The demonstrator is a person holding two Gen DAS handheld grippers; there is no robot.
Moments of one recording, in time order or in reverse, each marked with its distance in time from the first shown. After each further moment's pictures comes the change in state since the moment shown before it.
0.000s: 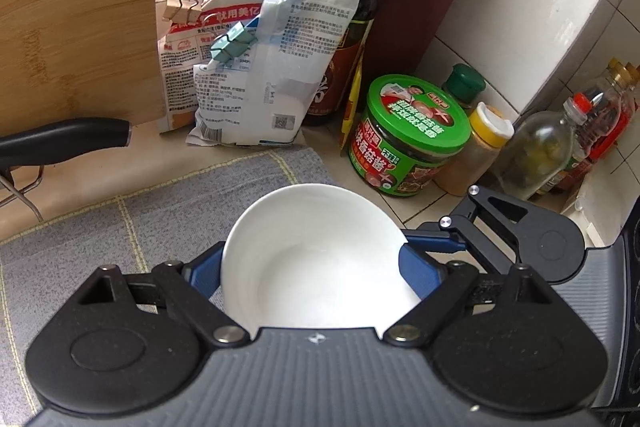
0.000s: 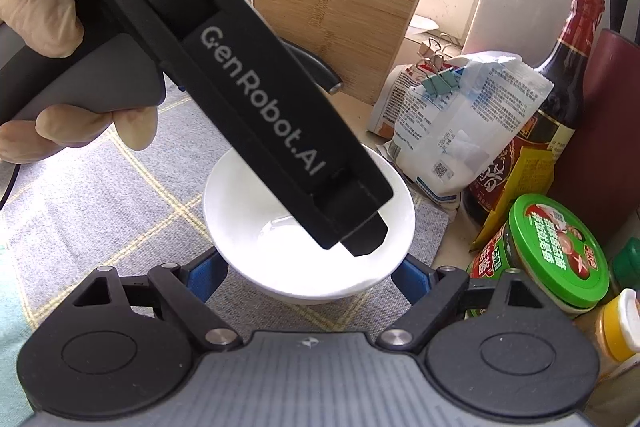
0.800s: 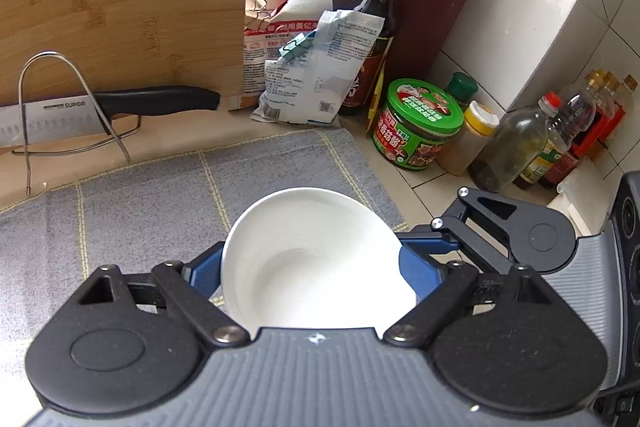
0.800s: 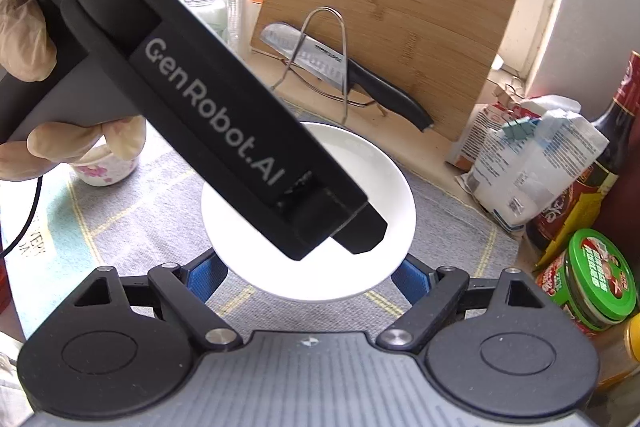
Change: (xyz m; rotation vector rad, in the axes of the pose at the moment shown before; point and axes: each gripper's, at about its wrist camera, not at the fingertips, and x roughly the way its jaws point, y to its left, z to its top) left arm -0.090 0.024 -0.054 -0.059 -0.046 0.058; right arm -0.028 0.075 0.036 -0.026 0.001 0.104
